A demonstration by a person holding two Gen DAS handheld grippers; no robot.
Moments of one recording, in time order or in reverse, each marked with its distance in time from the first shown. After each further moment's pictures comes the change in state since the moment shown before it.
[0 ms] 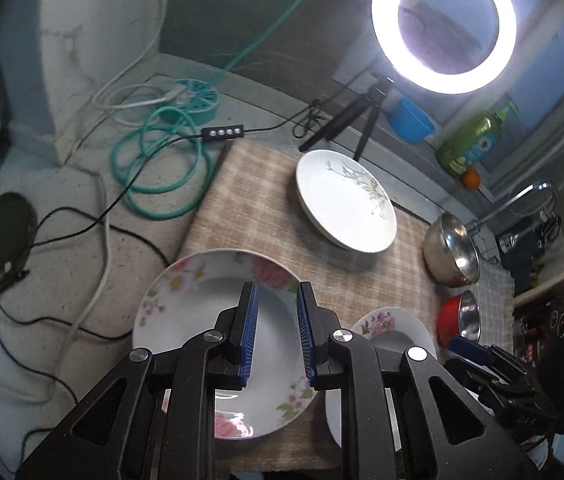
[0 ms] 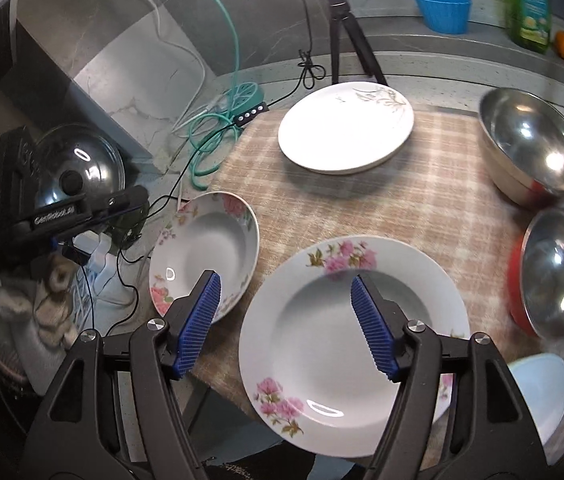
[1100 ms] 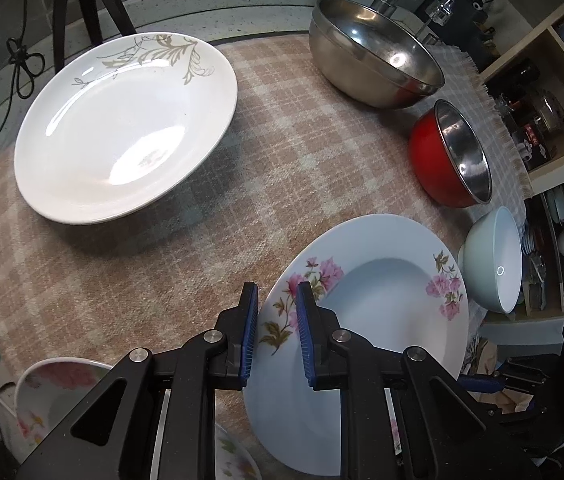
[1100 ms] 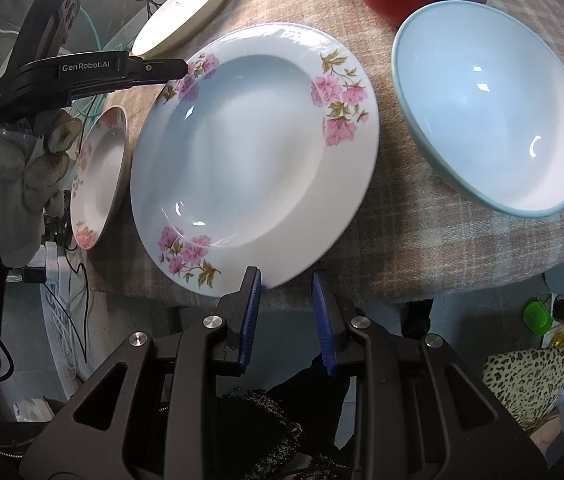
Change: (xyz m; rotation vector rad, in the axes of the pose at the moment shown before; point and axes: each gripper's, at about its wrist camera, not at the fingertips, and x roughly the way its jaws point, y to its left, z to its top) left arm 0.157 -0.144 -0.017 0.727 0.502 -0.127; right arm -0.004 -0.062 -0.155 0.489 0.171 -0.136
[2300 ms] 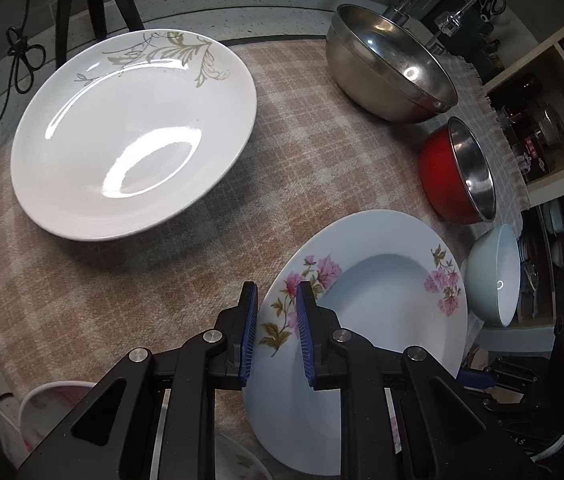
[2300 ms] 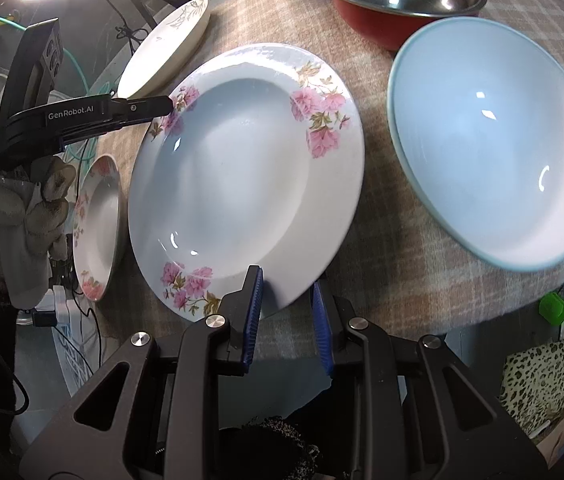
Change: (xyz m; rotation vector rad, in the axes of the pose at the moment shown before) left arm 0.007 0.016 0.007 -0.022 0.014 -0.047; right arm 0.007 -0.006 0.017 0.107 -0.064 0.022
